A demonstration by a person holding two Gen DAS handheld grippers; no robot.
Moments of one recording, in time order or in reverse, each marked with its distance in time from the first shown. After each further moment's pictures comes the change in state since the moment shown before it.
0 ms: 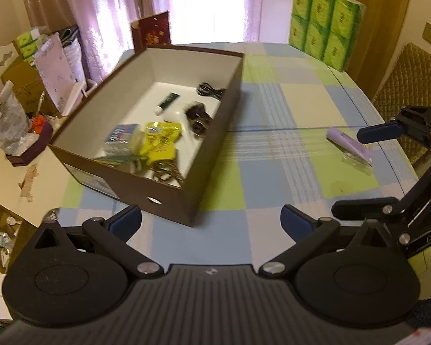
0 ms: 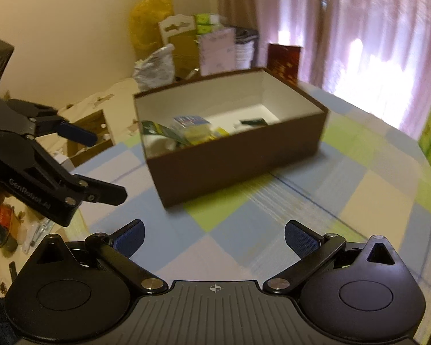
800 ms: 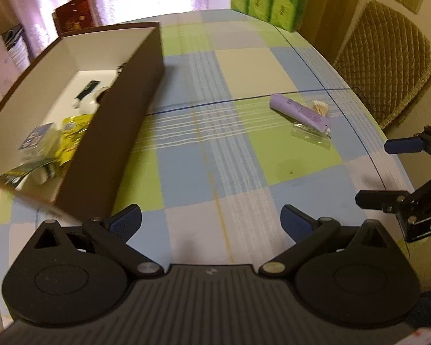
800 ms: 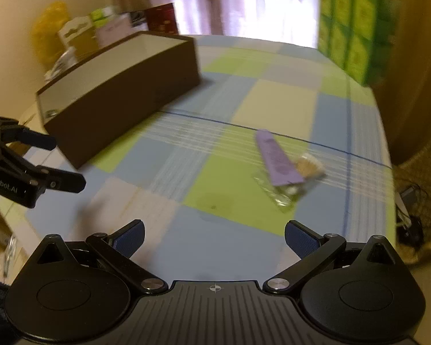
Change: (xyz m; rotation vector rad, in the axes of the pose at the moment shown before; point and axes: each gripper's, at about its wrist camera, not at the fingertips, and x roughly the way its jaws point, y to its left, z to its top) left arm 0.066 -0.090 0.012 0.131 0.112 -0.135; right arm -0.050 -0.081 -0.093 0.347 0.077 -0.240
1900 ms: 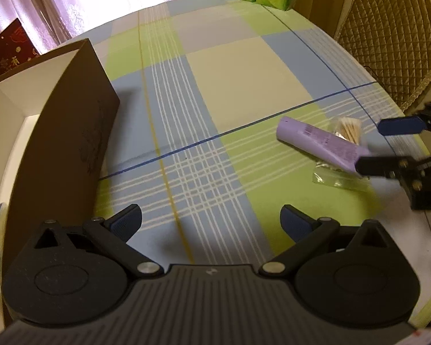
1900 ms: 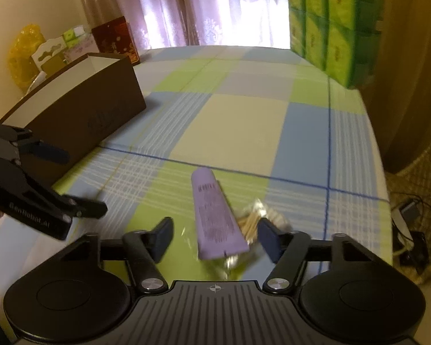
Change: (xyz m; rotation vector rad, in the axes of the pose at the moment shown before) left arm 0.129 -0.030 0.091 0.144 0.059 0.030; right arm 0.075 -0.086 0.054 0.052 -0.050 -0.001
